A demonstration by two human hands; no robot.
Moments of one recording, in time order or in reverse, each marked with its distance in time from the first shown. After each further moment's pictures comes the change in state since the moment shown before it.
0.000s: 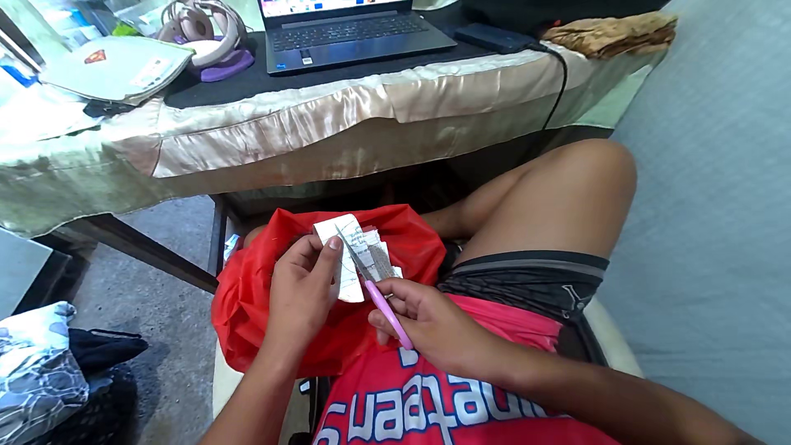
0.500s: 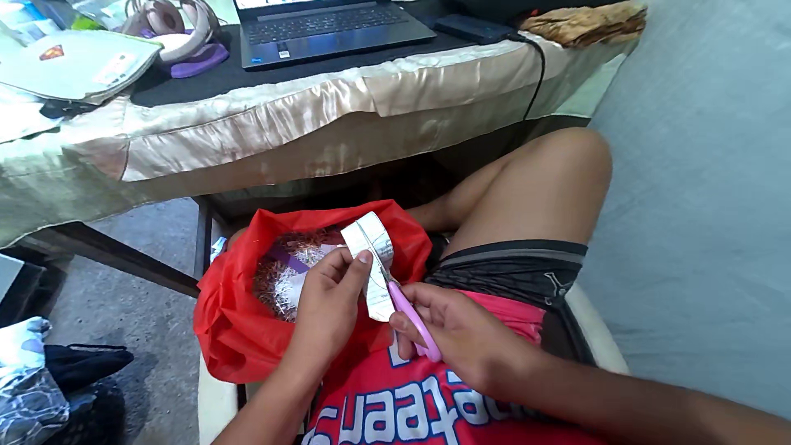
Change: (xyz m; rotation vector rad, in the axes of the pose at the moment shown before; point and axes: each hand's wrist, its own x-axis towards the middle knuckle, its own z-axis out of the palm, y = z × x) left_hand -0.015 -0.004 0.037 -0.174 -0.203 -0.162; right_hand -0.038 -0.024 -0.008 -0.003 0.148 0.198
